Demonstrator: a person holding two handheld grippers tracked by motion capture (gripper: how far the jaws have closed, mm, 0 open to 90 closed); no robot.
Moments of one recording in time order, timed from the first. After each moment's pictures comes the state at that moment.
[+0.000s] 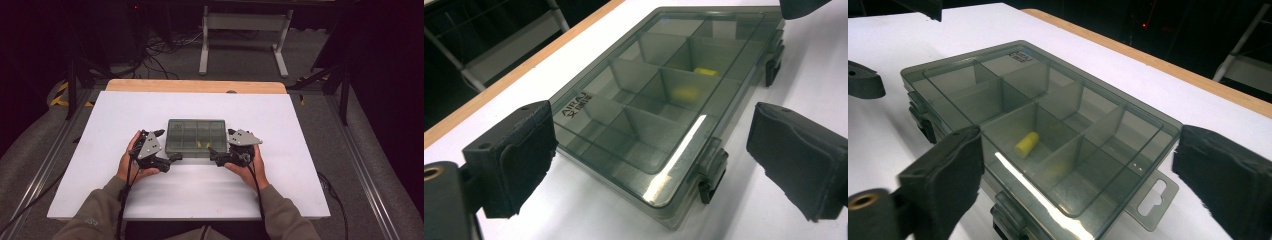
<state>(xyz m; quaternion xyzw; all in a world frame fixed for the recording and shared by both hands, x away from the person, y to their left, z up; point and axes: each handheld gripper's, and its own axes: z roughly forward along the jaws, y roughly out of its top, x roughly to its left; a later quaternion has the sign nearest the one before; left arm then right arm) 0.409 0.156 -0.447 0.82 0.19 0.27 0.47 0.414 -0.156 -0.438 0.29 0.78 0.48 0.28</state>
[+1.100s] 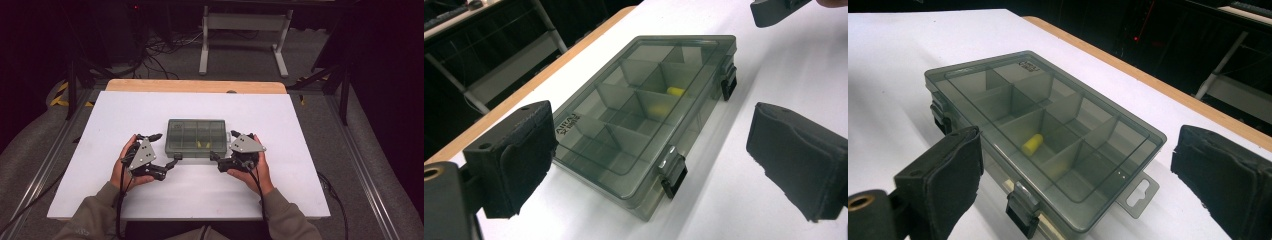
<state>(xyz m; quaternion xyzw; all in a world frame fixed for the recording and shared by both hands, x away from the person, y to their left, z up) 0.375 0.163 -0.429 0.81 0.16 0.29 0.48 0.387 -0.159 -0.422 0.26 0.78 0.47 0.31</state>
